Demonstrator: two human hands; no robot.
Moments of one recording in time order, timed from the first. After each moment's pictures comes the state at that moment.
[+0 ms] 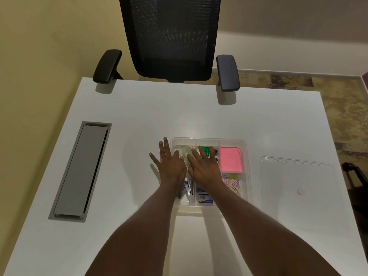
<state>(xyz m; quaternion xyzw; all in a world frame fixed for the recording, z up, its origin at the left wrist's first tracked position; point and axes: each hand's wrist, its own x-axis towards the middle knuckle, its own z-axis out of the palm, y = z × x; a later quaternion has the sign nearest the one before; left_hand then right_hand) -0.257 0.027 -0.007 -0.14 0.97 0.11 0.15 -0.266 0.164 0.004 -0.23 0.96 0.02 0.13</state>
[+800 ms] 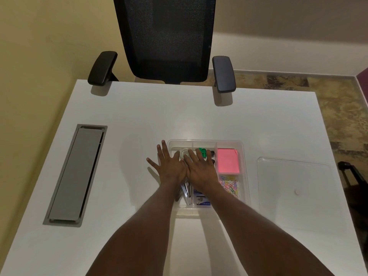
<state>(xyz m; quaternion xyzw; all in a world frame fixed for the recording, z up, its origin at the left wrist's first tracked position) -0.265 0.037 -0.006 -0.16 0.96 0.13 0.19 -0.266 0.161 0.006 -0.22 0.96 -0.02 0.16</state>
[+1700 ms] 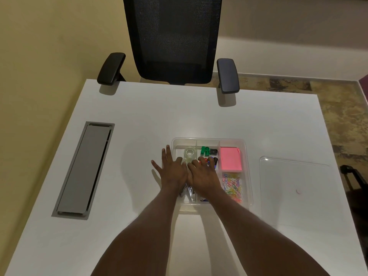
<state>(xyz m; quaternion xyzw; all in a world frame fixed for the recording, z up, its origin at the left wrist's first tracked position) -0.236 0.029 -0.006 -0.15 0.96 0.15 0.18 -0.233 0.159 0.000 -0.22 0.97 -0.05 0.11</state>
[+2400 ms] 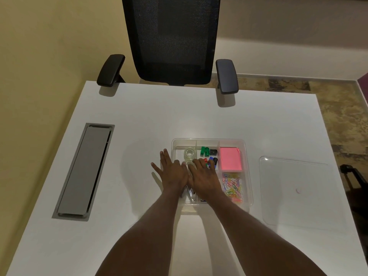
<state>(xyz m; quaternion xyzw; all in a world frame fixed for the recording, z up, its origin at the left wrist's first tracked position) -0.233 0.034 -0.003 -0.19 0.95 0.15 0.20 -0.227 0.163 -0.010 -0.22 0.97 -0.03 0.09</state>
